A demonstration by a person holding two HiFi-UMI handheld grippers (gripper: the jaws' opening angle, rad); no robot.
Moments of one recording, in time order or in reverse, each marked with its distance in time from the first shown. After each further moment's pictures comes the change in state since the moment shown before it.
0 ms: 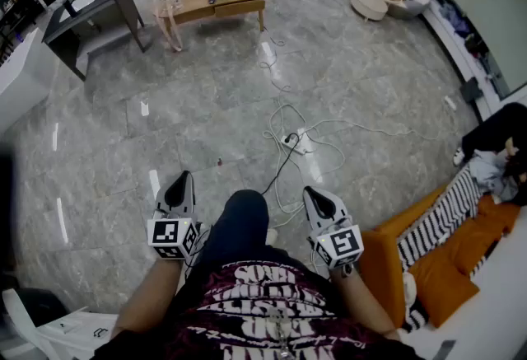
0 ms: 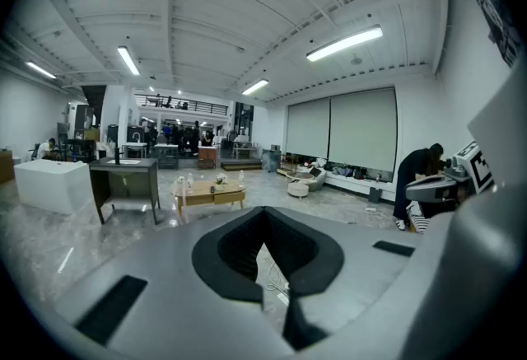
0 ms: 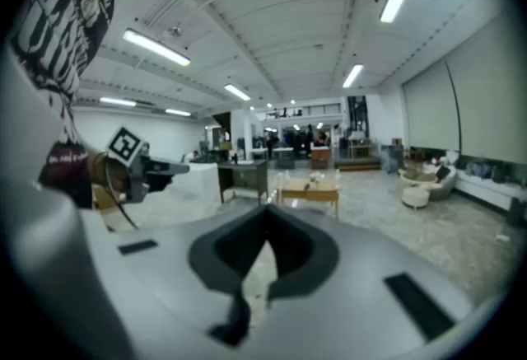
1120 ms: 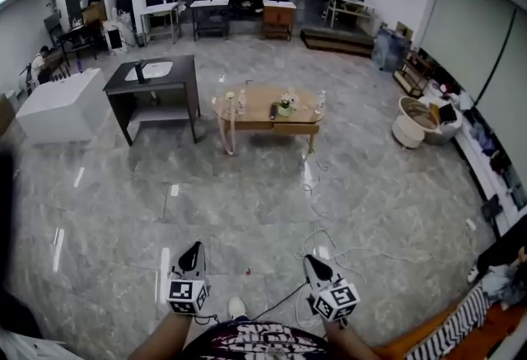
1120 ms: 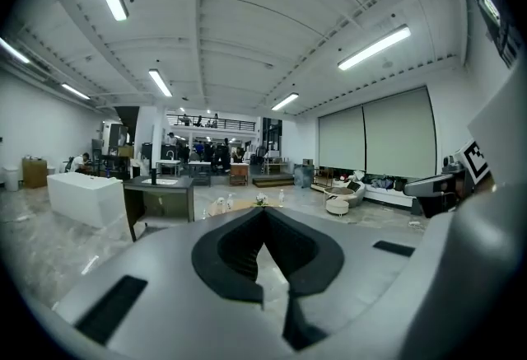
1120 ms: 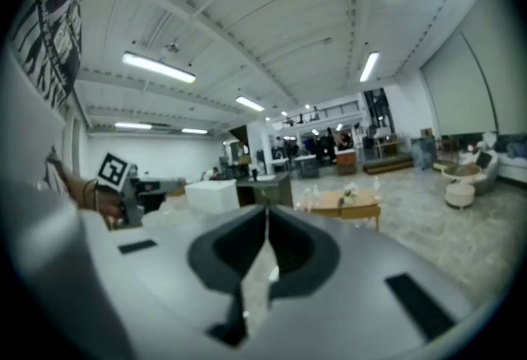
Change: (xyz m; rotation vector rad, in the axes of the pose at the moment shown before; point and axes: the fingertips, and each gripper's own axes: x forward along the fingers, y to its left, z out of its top) left arm 0.035 0.181 0.087 -0.008 -0.114 0.191; right arm 0.199 0.034 0.117 0.063 -0.070 0.149
